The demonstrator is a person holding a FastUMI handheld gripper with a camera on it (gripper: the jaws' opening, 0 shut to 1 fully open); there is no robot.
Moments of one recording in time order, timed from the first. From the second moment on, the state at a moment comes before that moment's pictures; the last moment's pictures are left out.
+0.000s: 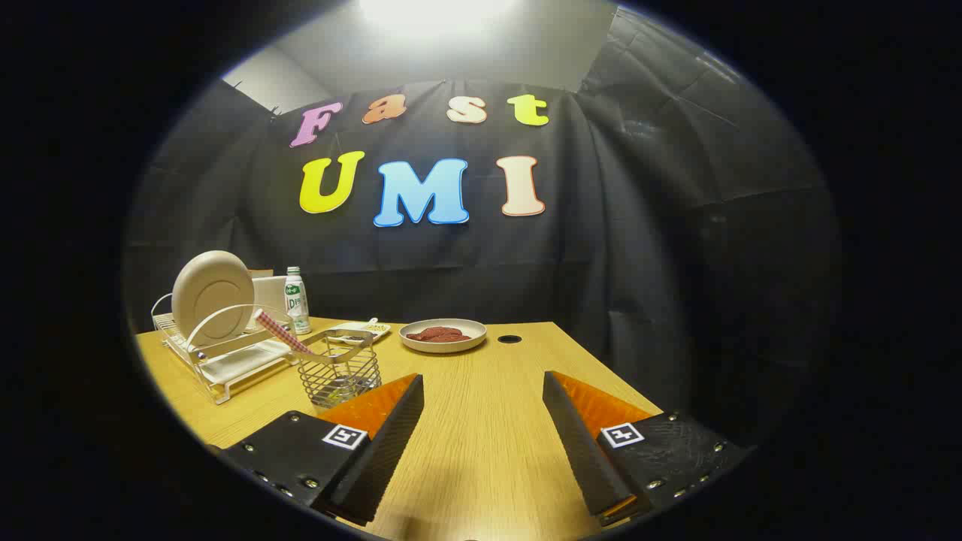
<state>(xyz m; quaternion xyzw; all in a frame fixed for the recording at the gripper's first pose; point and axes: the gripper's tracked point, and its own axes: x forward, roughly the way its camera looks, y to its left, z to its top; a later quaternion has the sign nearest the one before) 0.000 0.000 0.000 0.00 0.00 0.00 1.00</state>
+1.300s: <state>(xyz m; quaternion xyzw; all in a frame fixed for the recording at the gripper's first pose) -0.055 0.312 0.224 -0.01 0.00 0.07 1.00</state>
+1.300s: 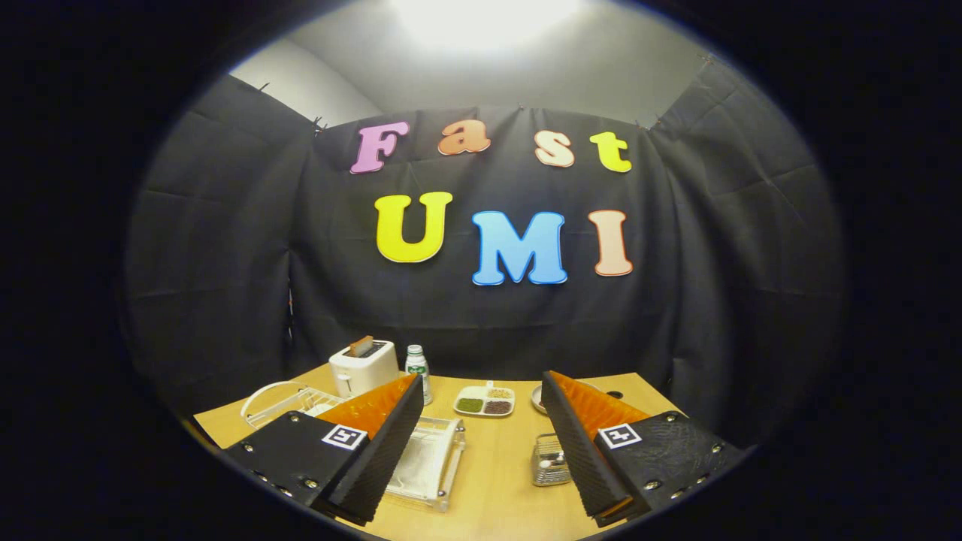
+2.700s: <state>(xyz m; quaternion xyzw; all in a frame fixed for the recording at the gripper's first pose) 0.056 0.403 0.079 0.03 0.32 -0.11 0.94</state>
